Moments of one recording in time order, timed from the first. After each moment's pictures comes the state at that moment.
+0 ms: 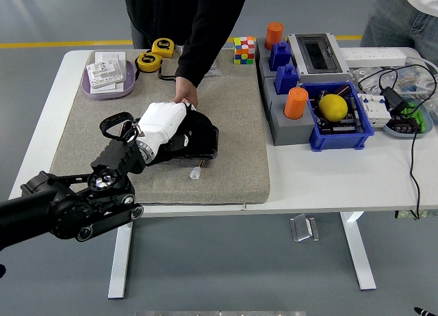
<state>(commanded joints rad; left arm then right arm) -0.87 0.26 -0.16 -1.04 1.67 0.52 0.41 0.15 -0.31 0.78 0.24 -0.53 0.05 -0.23</state>
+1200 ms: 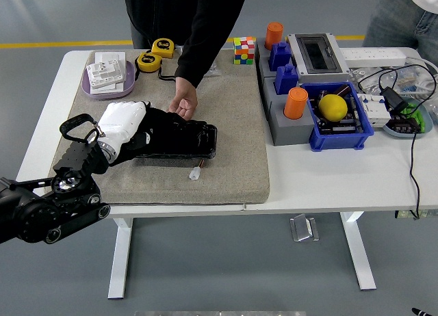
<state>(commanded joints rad) -0.80 0.38 -0.22 -1.04 1.70 0.51 0.41 0.14 -0.30 0.80 0.24 -0.53 0.05 -0.23</state>
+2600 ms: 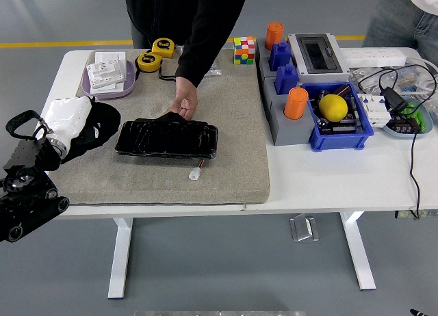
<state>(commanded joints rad) -0.70 0.52 -0.37 -1.00 1.73 0.52 0.39 0.14 -0.29 0.82 0.24 -0.54 0.04 -0.23</state>
